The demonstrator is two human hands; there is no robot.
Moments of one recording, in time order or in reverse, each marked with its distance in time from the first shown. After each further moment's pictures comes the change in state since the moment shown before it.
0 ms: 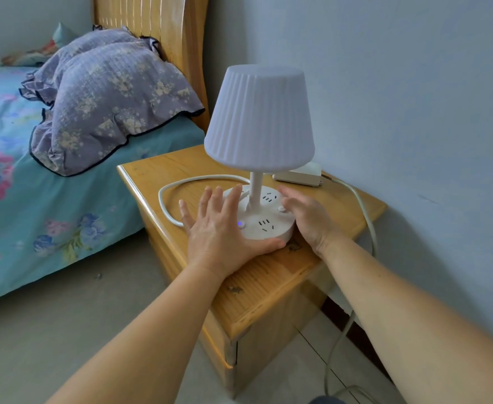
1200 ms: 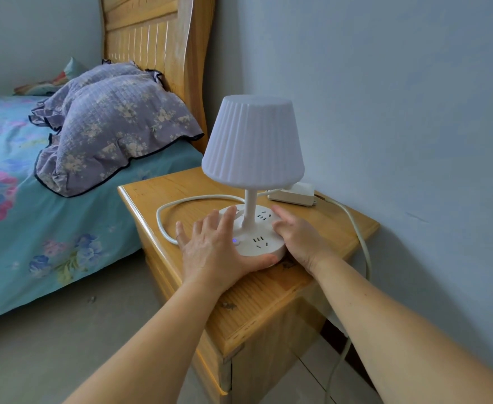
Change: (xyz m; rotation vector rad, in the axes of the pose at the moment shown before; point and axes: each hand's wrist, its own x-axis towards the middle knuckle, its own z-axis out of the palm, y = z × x) left_hand 0.000 0.000 0.001 0.063 0.027 -0.026; right_hand 0.009 0.013 0.002 -0.167 -0.033 -0.025
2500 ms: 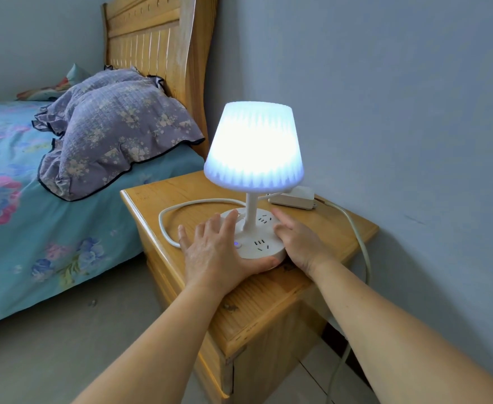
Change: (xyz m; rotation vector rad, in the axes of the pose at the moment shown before) left_hand -0.001 0.000 0.000 0.003 -0.003 -0.007; right_hand -0.008 -0.006 -0.001 -0.045 0.005 0.009
